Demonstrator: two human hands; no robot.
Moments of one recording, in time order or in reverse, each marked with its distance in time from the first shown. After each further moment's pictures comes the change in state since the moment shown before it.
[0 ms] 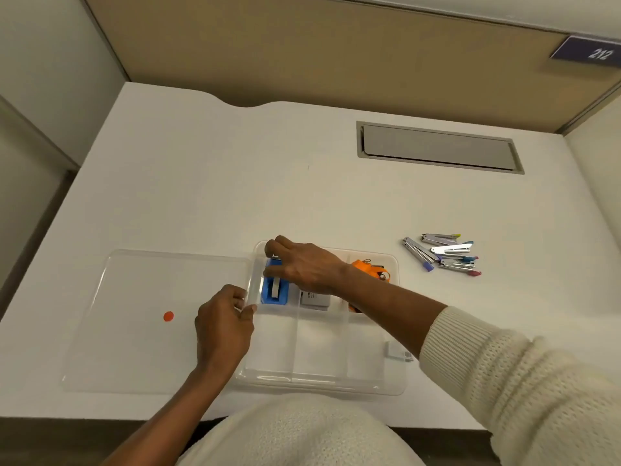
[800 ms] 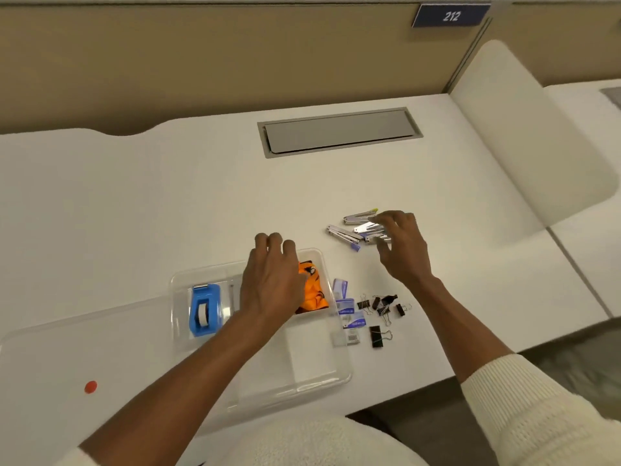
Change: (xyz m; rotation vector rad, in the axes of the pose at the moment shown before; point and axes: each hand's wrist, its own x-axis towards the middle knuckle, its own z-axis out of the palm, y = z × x) left_hand 0.008 0.181 0.091 0.558 -0.239 0.741; right_hand -0.277 0.072 0.027 0.162 0.541 1.201
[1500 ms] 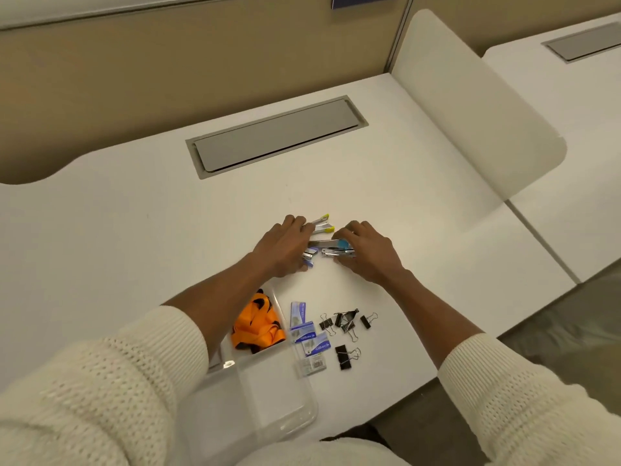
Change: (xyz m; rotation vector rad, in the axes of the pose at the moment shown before) left_hand 0.176 0.067 0.093 0.182 -0.264 0.592; right_hand 0.016 0.076 0.019 -0.134 -0.252 -0.022
